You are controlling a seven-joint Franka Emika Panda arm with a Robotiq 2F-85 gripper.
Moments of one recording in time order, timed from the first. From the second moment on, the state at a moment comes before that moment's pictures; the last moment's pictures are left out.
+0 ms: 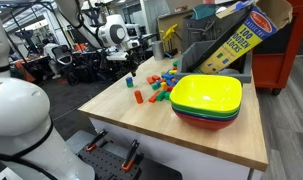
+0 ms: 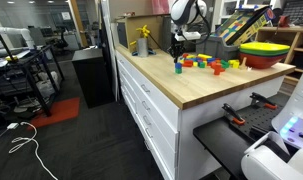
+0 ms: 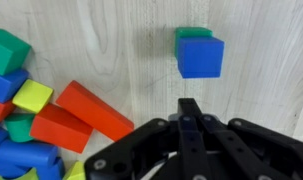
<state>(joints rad) 0.14 0.26 0.06 -2.15 -0.02 2.52 0.24</state>
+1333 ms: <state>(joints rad) 0.14 0.26 0.06 -2.16 -0.02 2.48 0.24</state>
